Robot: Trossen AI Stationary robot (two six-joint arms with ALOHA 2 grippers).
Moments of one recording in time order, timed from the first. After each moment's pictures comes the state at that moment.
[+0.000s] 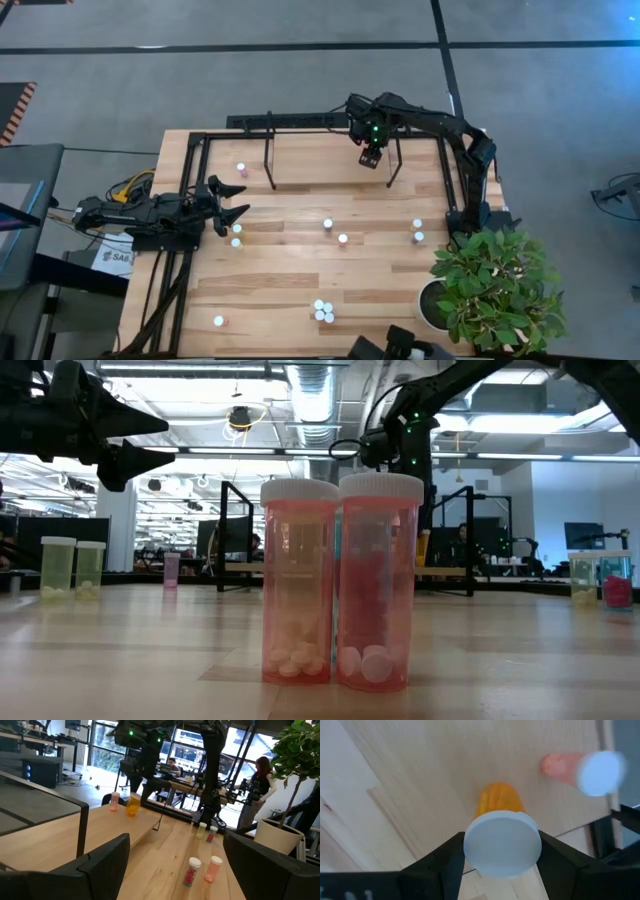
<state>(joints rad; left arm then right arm) -0.09 0.02 0.01 0.07 -0.39 -0.25 -0.63 1.95 1.68 -1.24 0.07 -0.24</state>
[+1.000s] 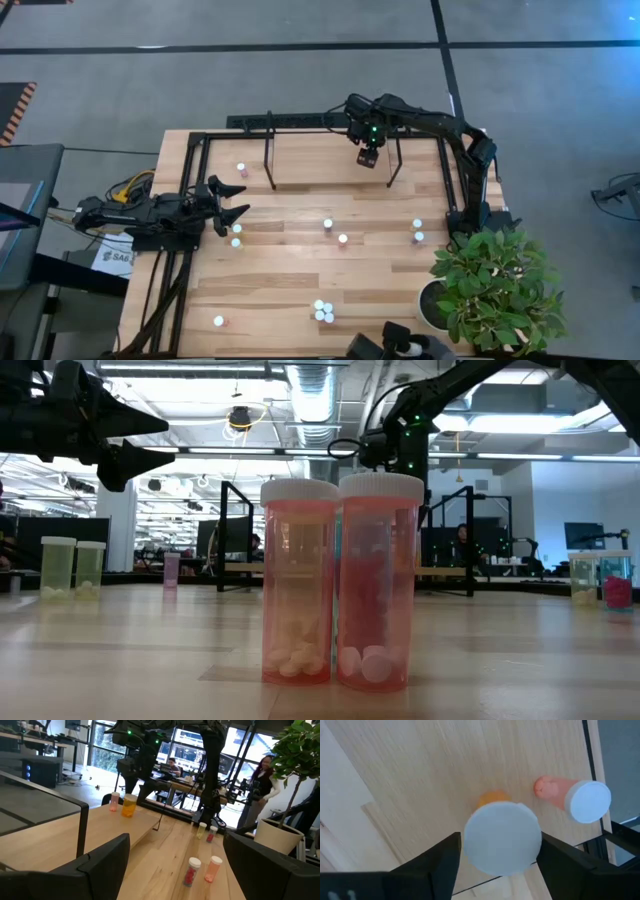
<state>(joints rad) -0.09 0.02 0.01 0.07 -0.39 -0.25 -0.64 1.95 1.66 -1.15 0.07 -0.27</state>
